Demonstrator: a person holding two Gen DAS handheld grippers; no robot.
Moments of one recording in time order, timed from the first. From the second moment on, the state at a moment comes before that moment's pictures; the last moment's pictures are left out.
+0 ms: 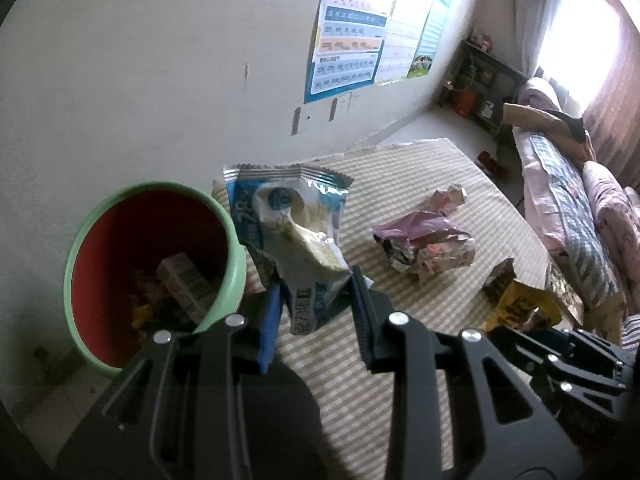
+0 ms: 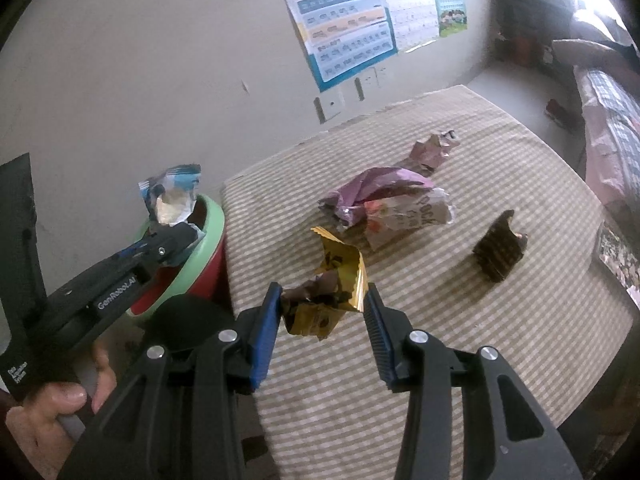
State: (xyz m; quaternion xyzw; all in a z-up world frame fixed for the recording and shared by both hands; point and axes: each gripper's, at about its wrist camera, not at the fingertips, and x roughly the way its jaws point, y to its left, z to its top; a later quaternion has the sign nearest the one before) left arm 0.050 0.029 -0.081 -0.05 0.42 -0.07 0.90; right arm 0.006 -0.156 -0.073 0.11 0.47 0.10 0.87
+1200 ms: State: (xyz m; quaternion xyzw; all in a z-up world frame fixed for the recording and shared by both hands) left arm 0.057 0.134 -0.098 -0.11 0.42 0.01 0.90; right arm 0.048 -0.065 -0.075 0.06 0.49 0.15 0.86
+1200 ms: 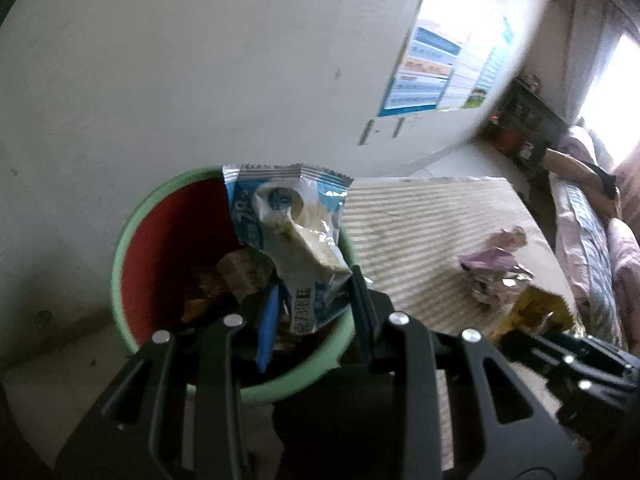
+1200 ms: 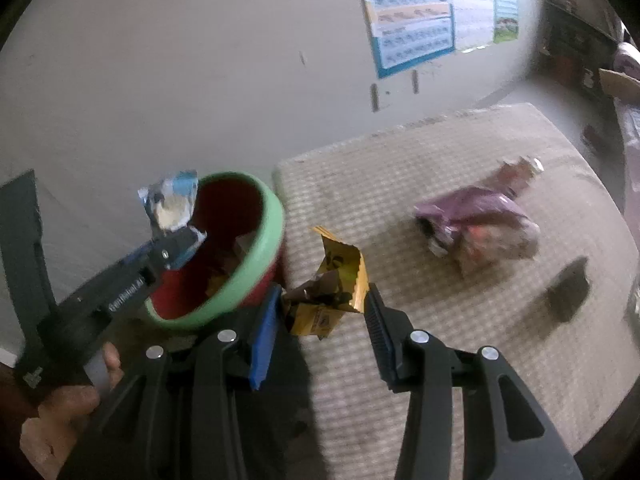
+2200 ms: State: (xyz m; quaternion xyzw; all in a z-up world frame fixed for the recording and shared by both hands) left arm 0.058 0.208 -0.110 -0.14 0.42 0.10 0.89; right arm 0.097 -0.025 -0.069 0.07 0.47 0.20 0.86
